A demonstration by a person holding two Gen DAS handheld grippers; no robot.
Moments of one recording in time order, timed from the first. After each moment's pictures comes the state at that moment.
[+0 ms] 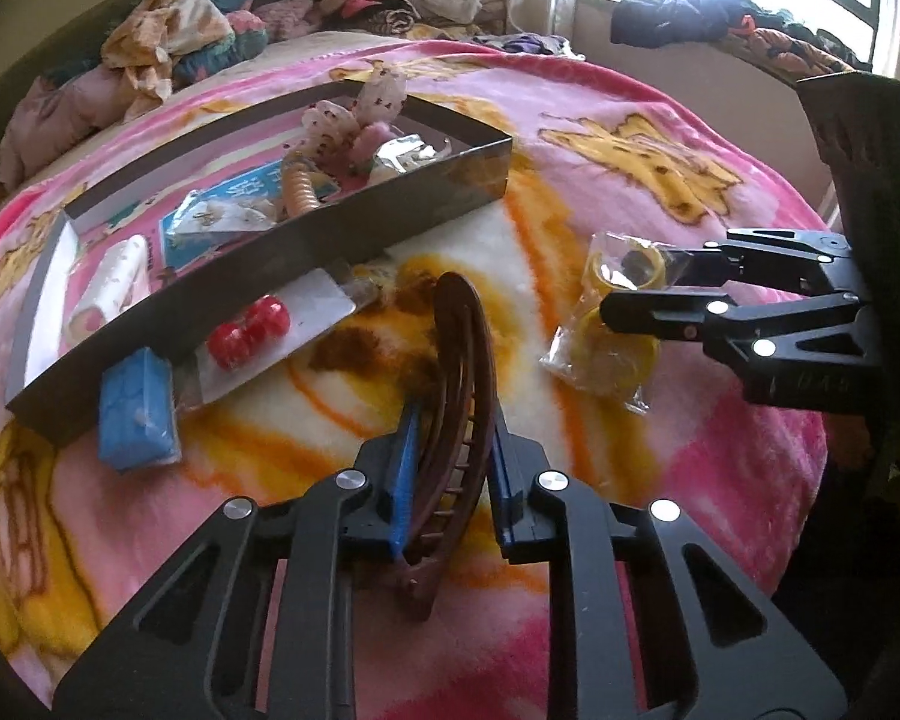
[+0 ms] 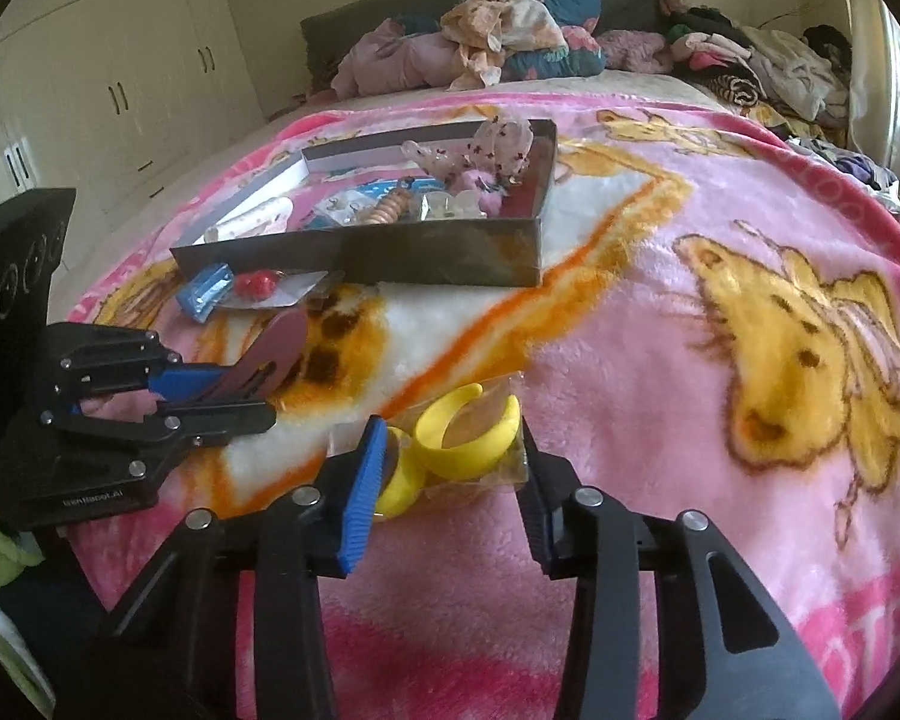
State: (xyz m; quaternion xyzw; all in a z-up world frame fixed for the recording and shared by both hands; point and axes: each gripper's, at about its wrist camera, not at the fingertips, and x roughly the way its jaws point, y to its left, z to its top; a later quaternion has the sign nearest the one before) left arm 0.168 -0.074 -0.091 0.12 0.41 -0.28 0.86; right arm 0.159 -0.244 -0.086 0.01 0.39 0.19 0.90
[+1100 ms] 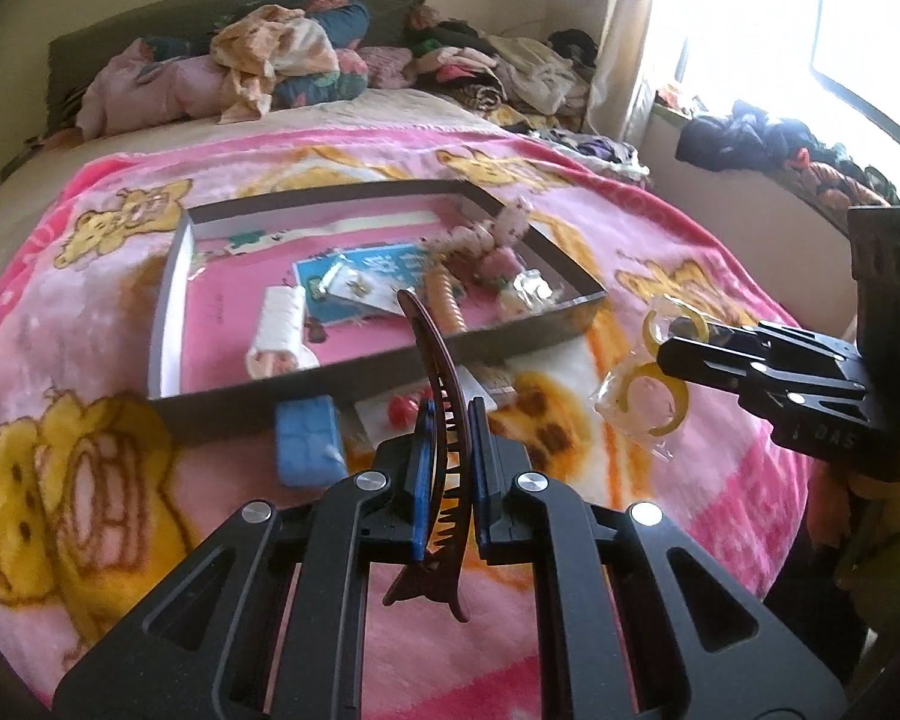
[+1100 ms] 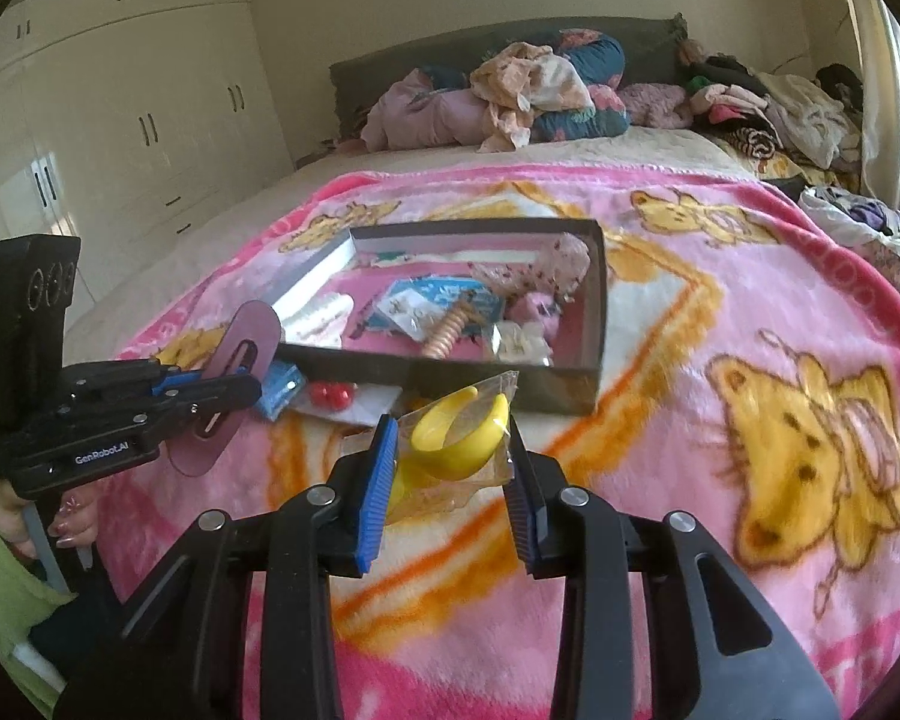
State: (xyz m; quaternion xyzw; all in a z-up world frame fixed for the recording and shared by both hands) left arm 0.178 -0.007 -0.034 0.00 0.36 -0.22 0.91; right arm 0.166 -0.215 -0.027 0.02 0.33 0.22 0.92
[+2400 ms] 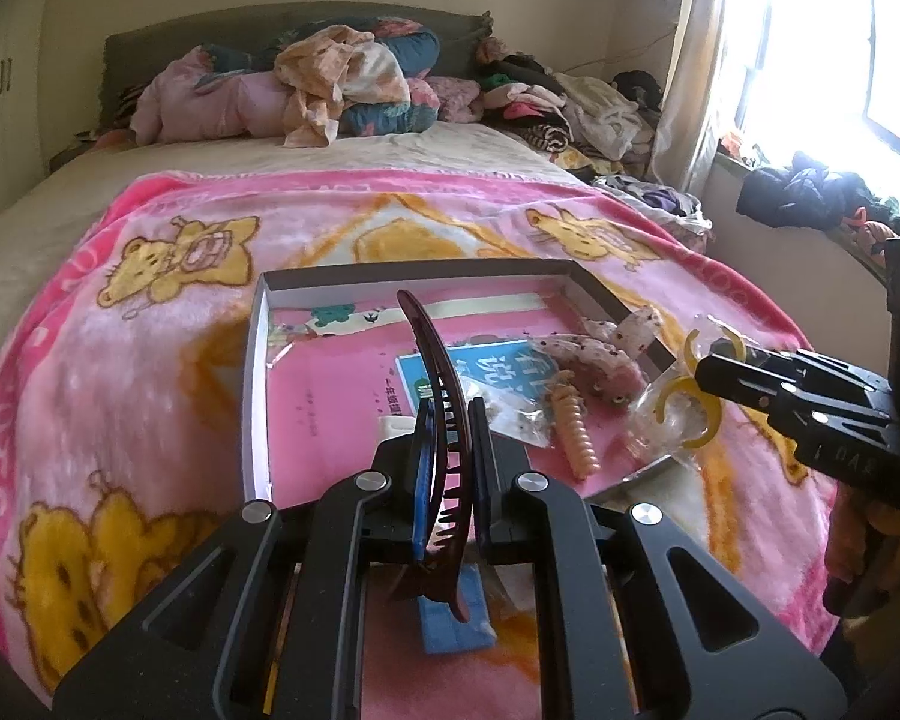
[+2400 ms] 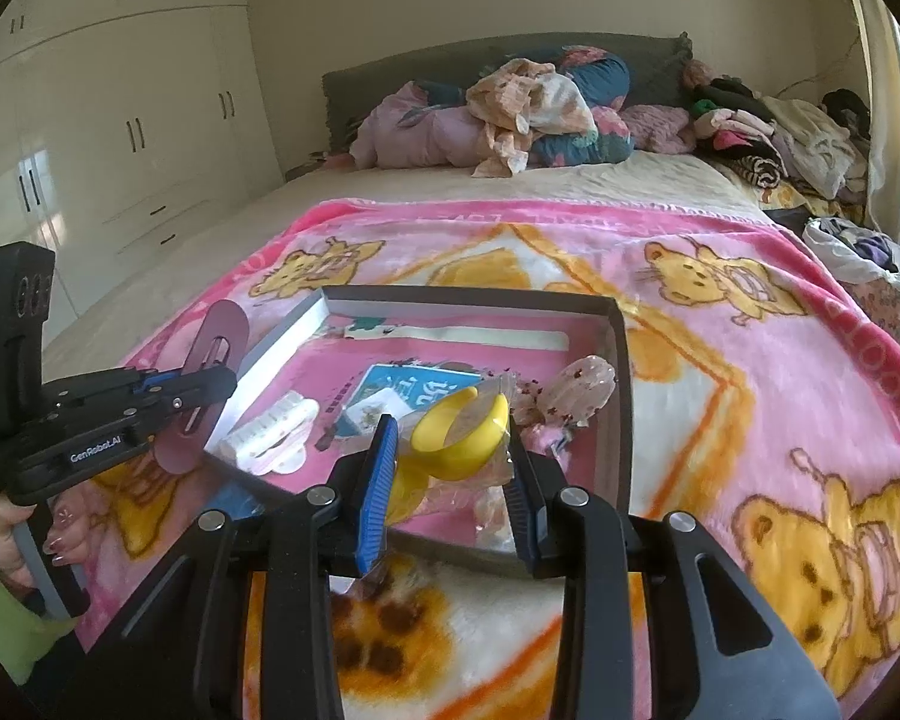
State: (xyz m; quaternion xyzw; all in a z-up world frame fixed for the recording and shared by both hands) left arm 0.256 0.028 -0.018 -0.02 0.33 -0.16 0.93; right arm 0.257 -0.190 -0.010 0.00 0.32 0.20 0.93
